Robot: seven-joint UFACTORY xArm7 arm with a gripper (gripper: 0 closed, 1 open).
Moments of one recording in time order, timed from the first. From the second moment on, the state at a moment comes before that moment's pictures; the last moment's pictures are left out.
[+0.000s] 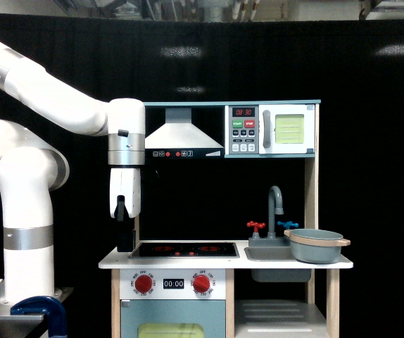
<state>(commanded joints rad) -0.07 -0.95 0.09 0.10 0.09 1.05 -0.06</state>
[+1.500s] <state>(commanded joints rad) -0.15 -0.64 -0.07 0.33 0.00 0.86 -0.21</state>
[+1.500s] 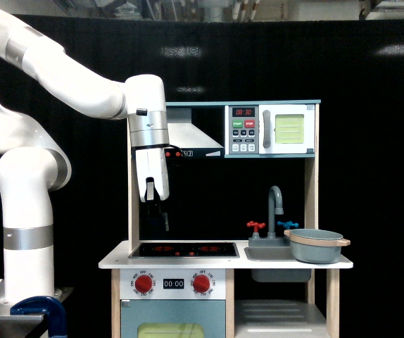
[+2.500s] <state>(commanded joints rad) -0.12 0.00 0.09 0.91 0.04 0.74 0.20</state>
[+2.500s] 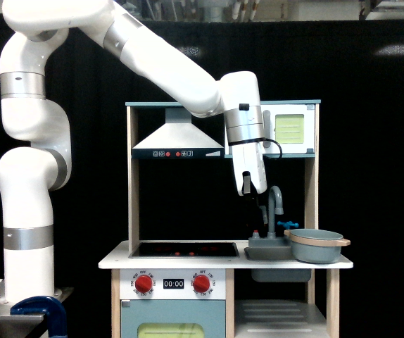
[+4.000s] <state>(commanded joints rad) -0.16 0.22 0.18 1.04 0.73 0.49 -0.03</state>
